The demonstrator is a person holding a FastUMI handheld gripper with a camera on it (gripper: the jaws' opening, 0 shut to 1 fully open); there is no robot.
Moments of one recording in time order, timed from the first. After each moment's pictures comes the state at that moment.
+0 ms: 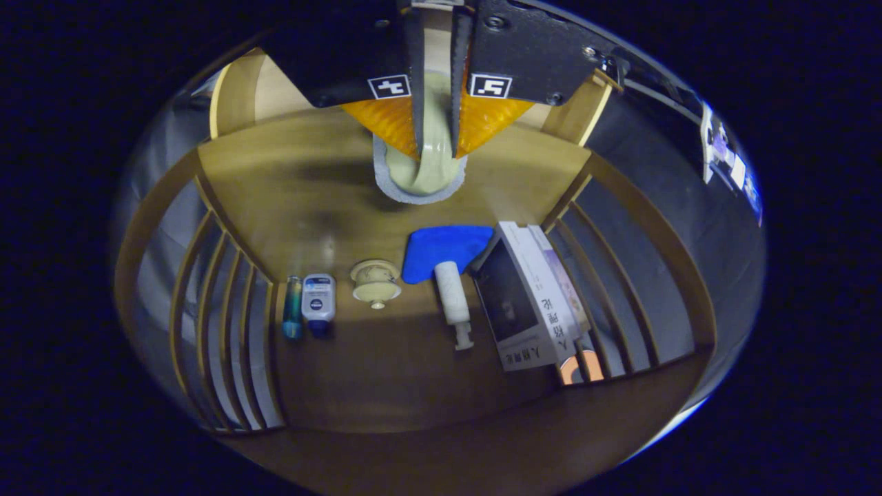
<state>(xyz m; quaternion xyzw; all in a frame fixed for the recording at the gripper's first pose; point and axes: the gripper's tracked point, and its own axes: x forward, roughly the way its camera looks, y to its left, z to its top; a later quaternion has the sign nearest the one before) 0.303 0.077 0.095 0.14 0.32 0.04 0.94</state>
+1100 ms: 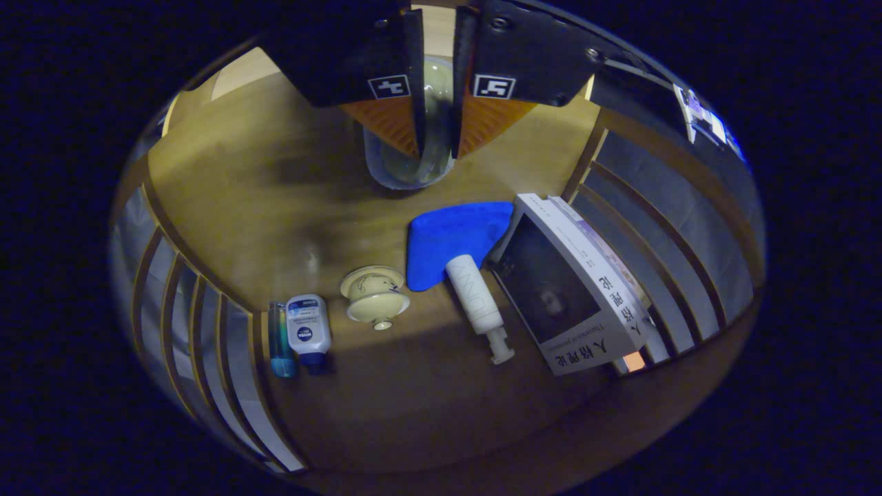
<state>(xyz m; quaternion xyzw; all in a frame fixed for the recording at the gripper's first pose) 0.365 0.072 0.058 0.21 0.34 0.02 0.91</state>
